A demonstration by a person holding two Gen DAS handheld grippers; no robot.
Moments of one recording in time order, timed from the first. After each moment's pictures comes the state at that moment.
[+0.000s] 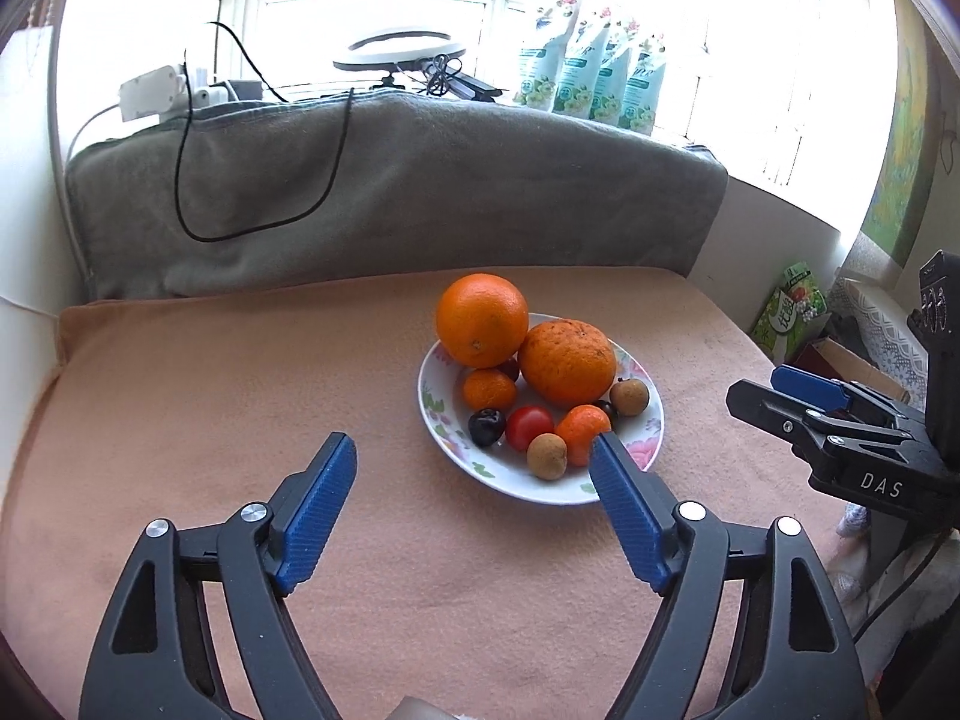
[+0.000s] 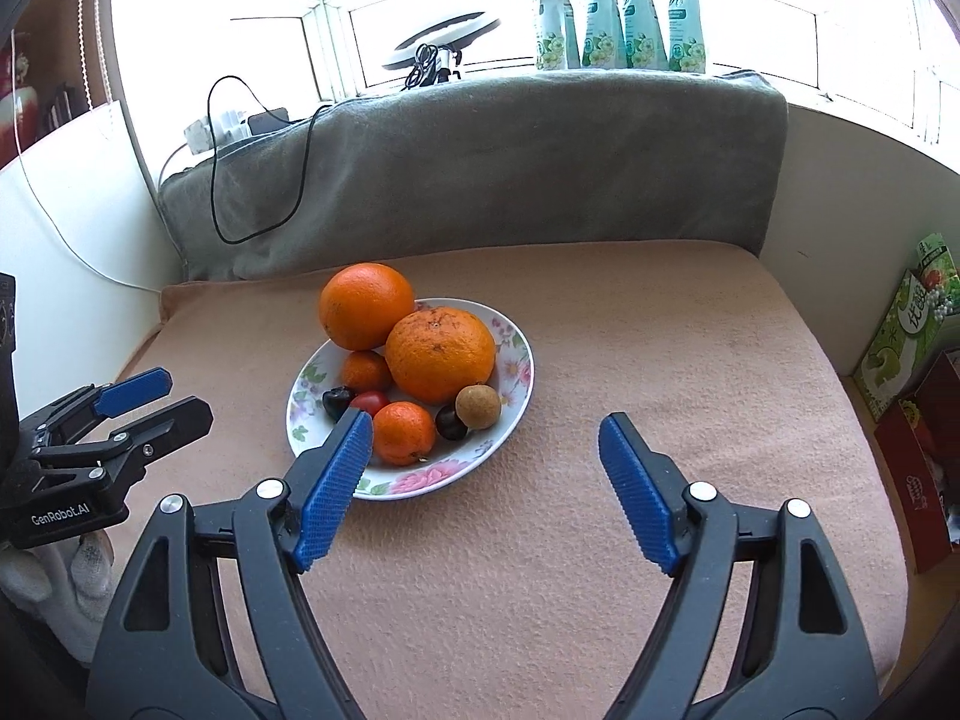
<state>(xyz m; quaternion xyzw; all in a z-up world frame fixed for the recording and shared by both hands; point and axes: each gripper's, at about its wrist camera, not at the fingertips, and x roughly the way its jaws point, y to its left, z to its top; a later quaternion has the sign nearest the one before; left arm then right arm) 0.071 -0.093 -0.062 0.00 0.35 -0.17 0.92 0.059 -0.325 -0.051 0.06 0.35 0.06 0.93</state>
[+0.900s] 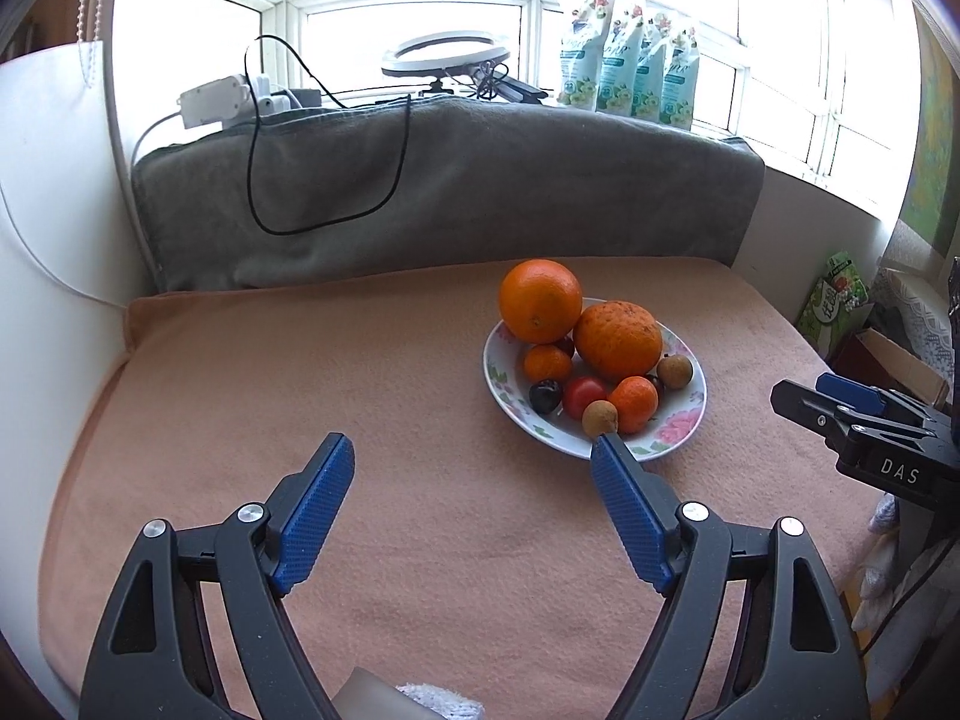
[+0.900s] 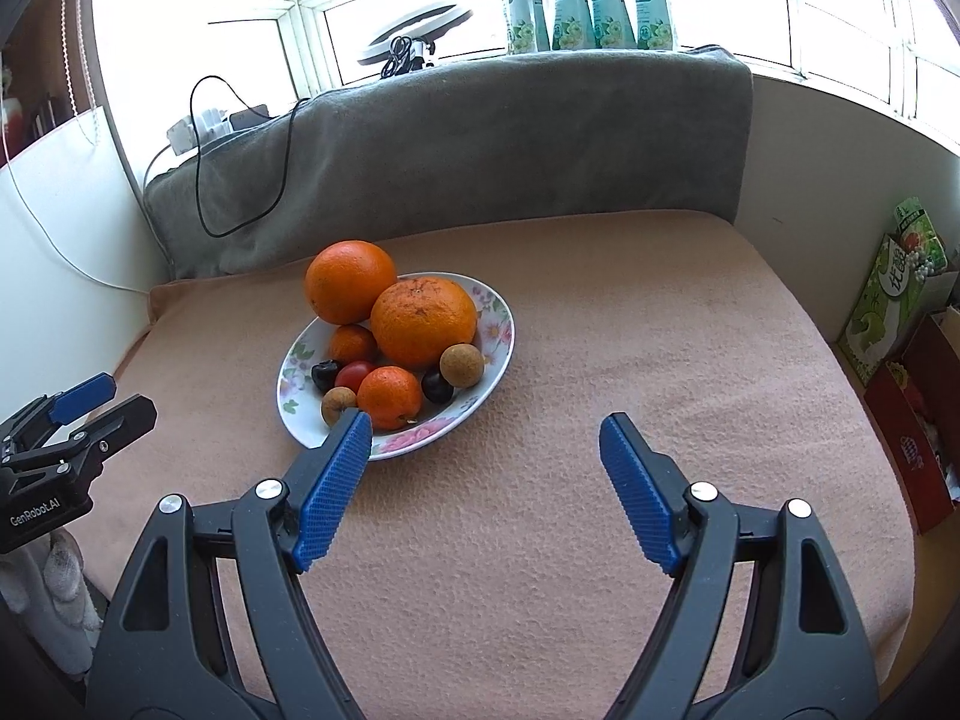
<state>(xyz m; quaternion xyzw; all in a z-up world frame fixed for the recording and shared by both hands) 0.049 -0.079 -0.059 0.03 0.35 -0.12 0.93 0.042 -0.329 -0.061 0.08 0.36 0.04 0.93</state>
